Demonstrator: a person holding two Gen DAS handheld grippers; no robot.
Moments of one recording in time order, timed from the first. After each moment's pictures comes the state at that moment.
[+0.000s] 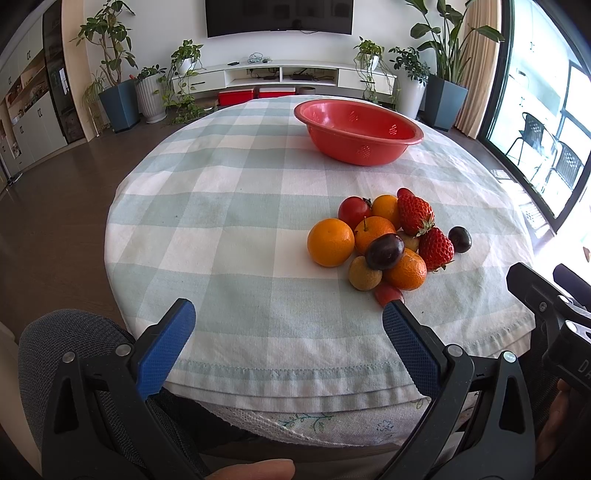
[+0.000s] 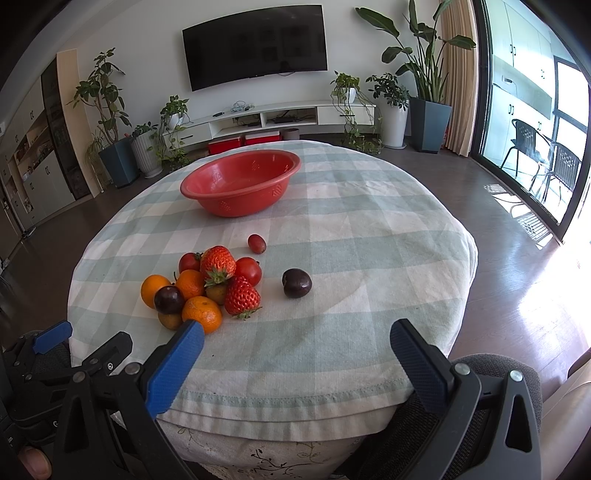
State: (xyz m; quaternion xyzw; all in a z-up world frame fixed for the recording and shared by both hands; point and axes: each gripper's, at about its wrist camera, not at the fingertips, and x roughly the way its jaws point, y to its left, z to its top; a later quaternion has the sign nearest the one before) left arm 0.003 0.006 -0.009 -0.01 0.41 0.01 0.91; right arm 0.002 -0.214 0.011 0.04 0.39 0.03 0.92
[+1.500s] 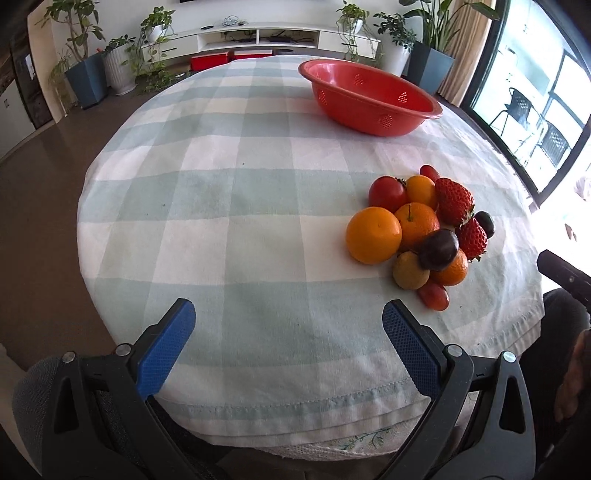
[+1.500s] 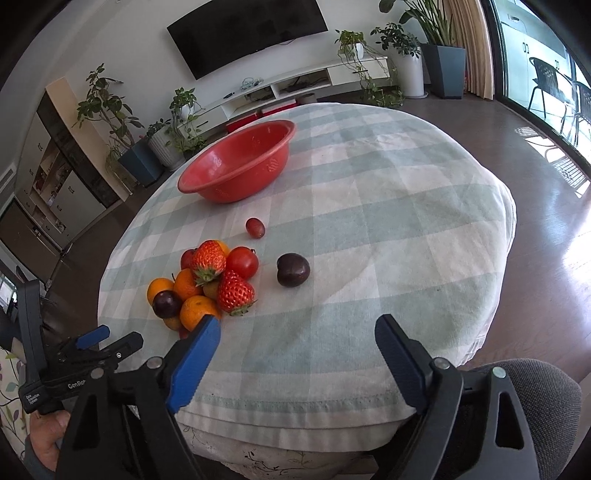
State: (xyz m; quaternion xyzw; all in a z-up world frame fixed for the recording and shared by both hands) left arm 0.053 0.049 -0.027 0.00 0.49 -0.05 0.87; right arm 0.038 -0.259 -0.013 0.14 0.45 0.10 0.88
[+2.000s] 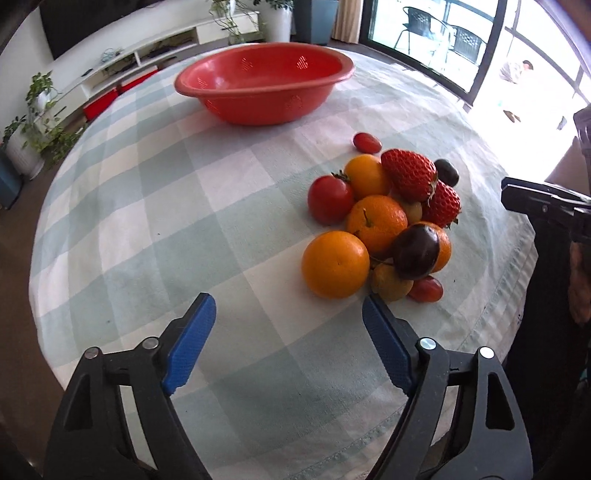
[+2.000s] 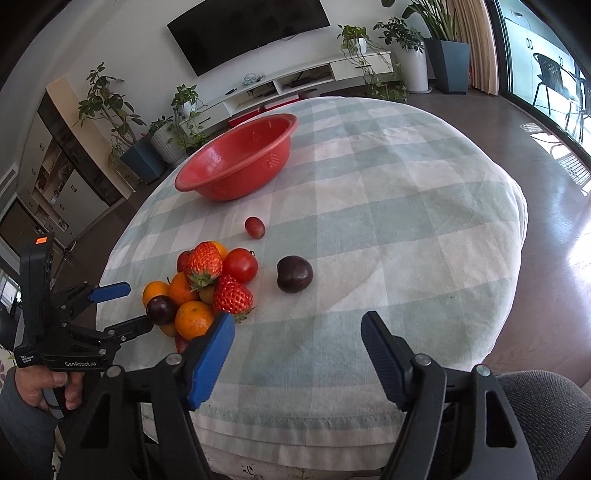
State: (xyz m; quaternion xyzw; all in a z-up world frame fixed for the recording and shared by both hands) left arm 0.109 0.019 -0.033 0.14 0.51 -0.24 0.81; right arm 0.050 -0.259 -0.023 0.15 0.46 0.11 0.87
